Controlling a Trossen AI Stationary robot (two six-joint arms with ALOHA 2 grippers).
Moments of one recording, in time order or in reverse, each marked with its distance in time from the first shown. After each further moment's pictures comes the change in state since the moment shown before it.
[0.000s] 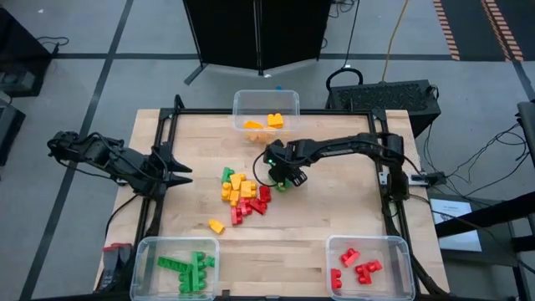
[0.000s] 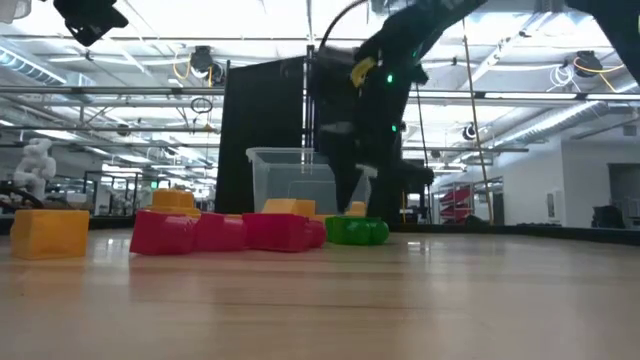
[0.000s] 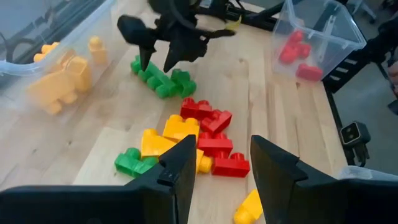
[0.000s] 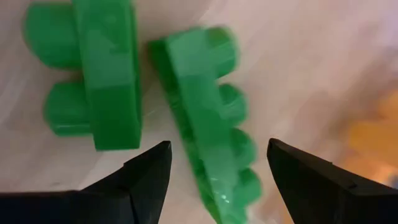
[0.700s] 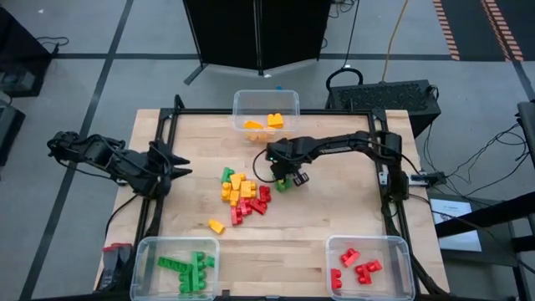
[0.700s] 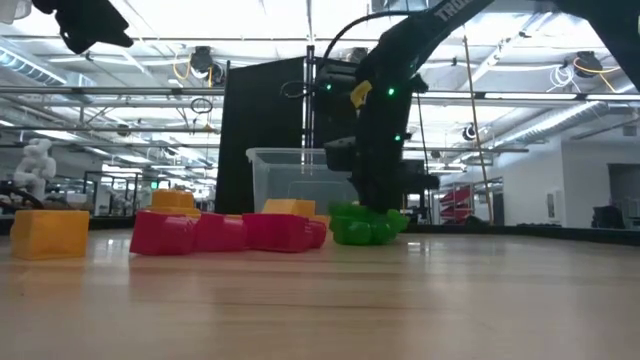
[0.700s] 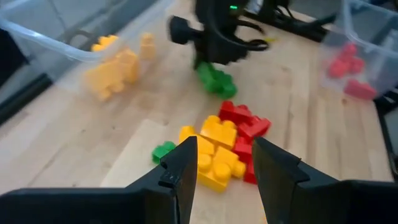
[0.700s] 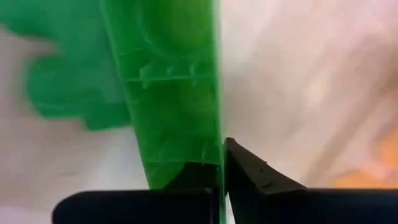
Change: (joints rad) left arm 0.000 0.000 0.000 -0.076 -0.162 -0.120; right arm -0.023 0.023 -0.003 -0.069 -0.043 0.157
